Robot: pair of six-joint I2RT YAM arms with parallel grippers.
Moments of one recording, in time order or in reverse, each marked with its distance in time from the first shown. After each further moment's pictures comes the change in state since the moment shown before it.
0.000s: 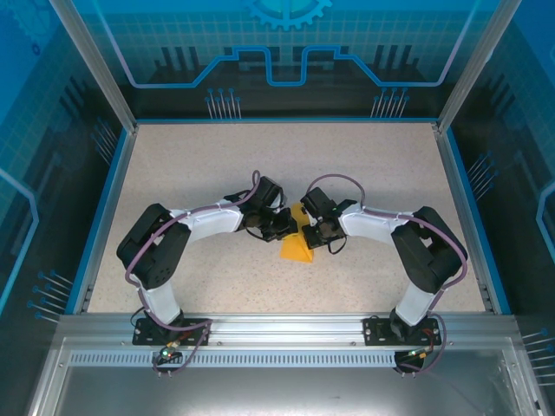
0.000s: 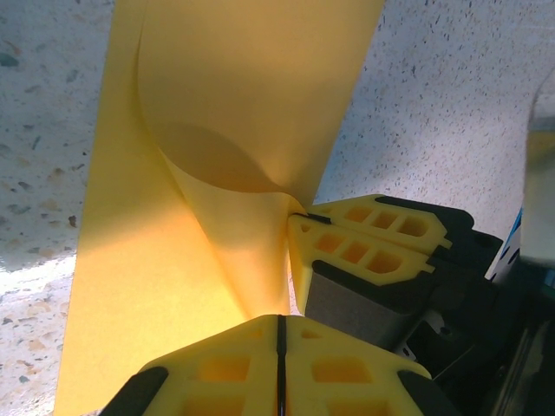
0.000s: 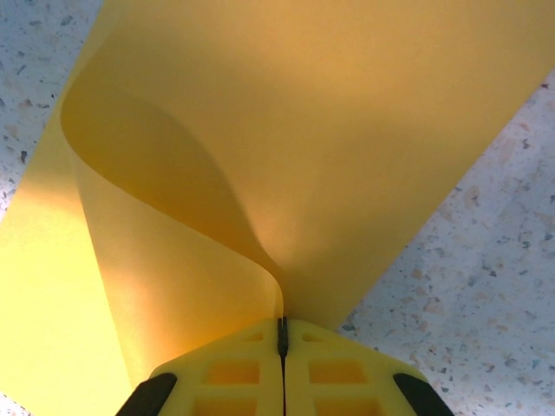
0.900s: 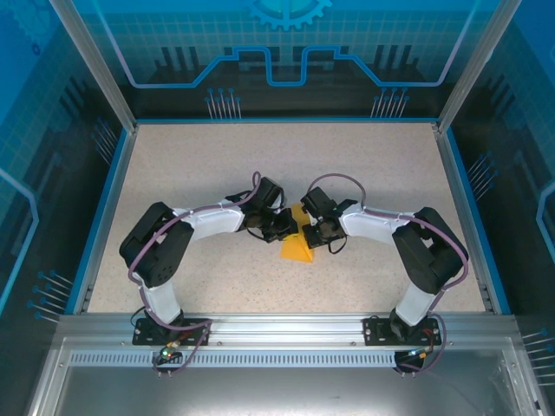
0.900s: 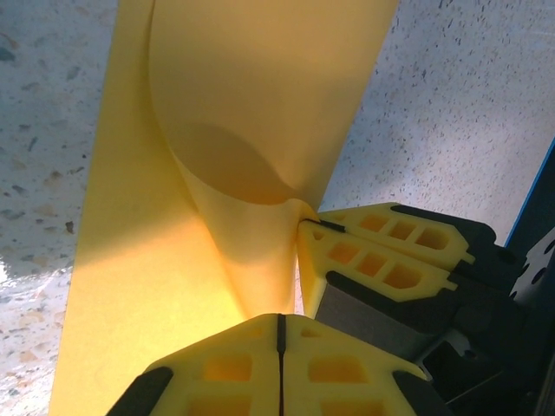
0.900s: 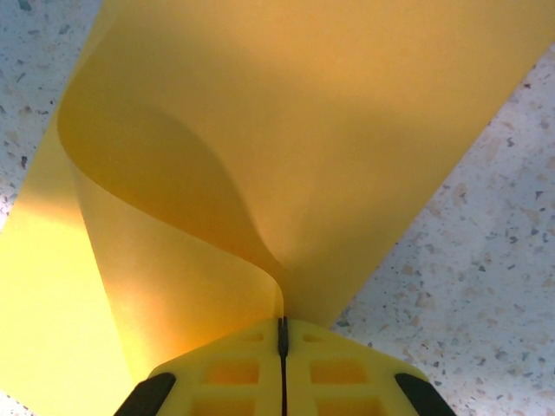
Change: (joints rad) left arm 0.000 0.021 0.000 0.022 0.008 -0.032; right arm 0.000 -0.008 0.000 -0.003 0.005 0.015
